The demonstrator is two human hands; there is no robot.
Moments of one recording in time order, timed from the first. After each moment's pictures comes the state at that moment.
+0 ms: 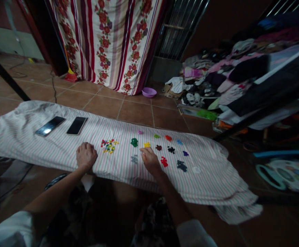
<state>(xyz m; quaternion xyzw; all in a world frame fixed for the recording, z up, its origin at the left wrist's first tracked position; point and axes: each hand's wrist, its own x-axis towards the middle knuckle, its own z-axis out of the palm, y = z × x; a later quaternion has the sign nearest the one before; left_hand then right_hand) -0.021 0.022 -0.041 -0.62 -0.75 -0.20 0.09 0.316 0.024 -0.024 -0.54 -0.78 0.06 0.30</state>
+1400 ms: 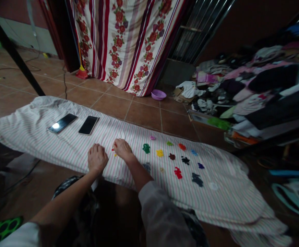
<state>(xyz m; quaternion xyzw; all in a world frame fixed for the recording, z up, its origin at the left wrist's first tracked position) -0.023 0.025 -0.050 -0.61 -0.75 -0.26 0.06 0.111 0.104 -0.006 -0.49 -0.85 0.14 0.12</state>
